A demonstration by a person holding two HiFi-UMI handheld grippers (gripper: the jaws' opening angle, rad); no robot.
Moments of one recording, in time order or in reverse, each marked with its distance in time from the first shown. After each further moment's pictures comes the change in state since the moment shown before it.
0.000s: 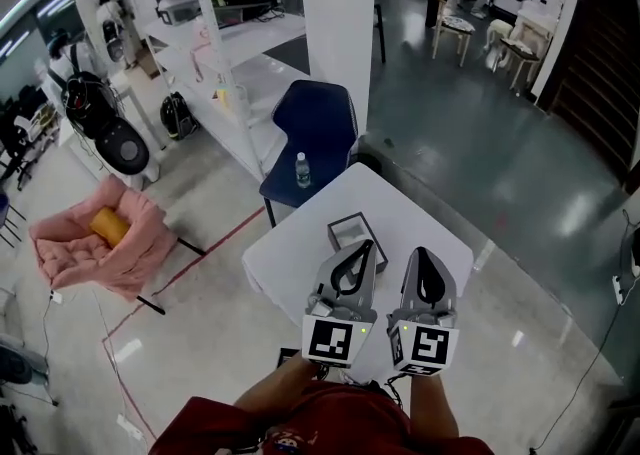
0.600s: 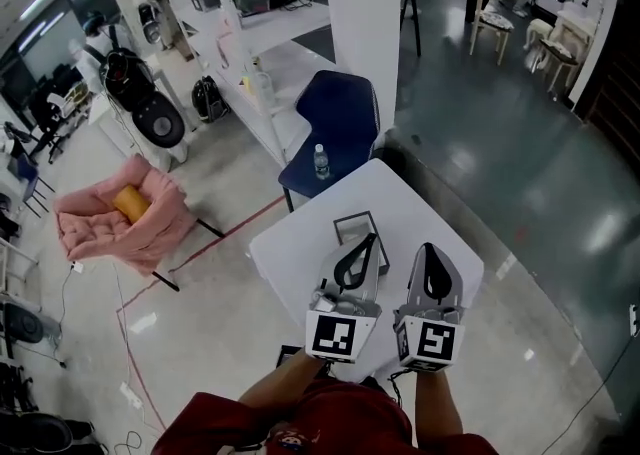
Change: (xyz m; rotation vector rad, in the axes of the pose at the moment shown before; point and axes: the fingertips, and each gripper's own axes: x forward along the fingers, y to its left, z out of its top) left arm 0.051 -0.025 -0.026 0.044 0.035 0.138; right arm 0.033 -0.063 -0.030 0.055 0.010 0.119
